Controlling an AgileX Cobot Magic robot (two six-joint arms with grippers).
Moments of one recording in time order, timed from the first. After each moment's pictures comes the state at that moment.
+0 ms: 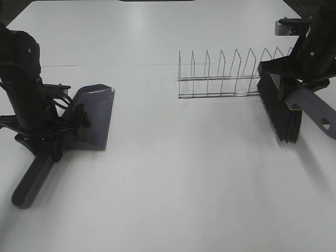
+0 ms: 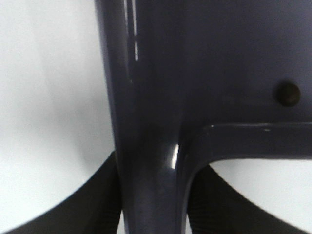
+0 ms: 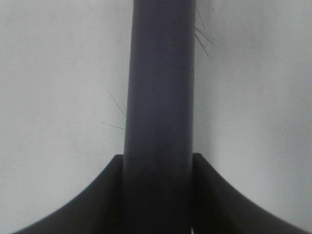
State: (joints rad) left arm -0.24 2.16 -1.35 -0.08 0.98 -0.02; right arm 0.07 1.94 -1.35 -0.07 0.84 0.19
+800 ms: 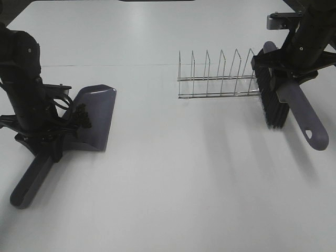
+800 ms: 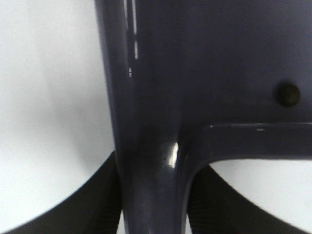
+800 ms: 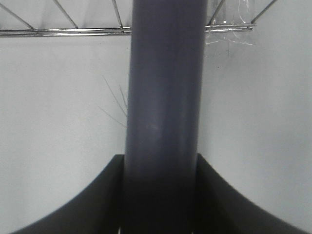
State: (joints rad) left arm -0.24 2.17 -1.35 -0.08 0.98 0.00; right arm 0.07 2.03 -1.47 -0.08 0.81 0.16
